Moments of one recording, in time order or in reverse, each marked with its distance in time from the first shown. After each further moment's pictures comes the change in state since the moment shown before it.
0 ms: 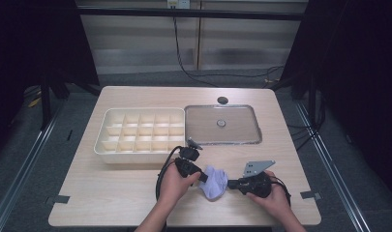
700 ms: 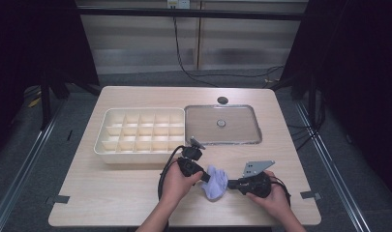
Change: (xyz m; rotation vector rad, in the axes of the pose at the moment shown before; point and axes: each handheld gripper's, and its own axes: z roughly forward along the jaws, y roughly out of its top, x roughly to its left) left arm -0.009 0.004 0.000 0.003 -0.029 -0.005; right arm 0.001 0.001 0.000 0.003 -0.002 -0.002
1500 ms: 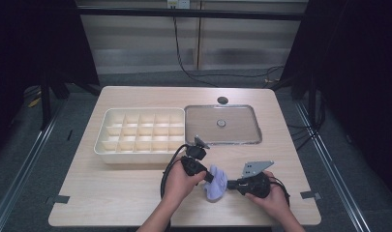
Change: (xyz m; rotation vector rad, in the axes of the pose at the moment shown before) left arm -0.012 0.005 -0.002 0.019 -0.013 0.025; right arm 0.002 0.001 0.002 0.000 0.009 -0.006
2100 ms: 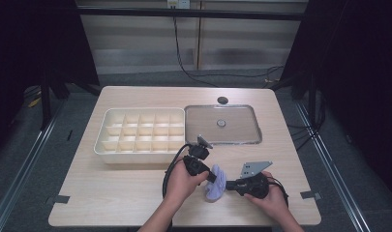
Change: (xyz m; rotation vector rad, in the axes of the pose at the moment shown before) left arm -0.010 0.004 -0.001 0.010 -0.007 0.033; right arm 0.003 0.002 0.003 -0.002 0.009 -0.003
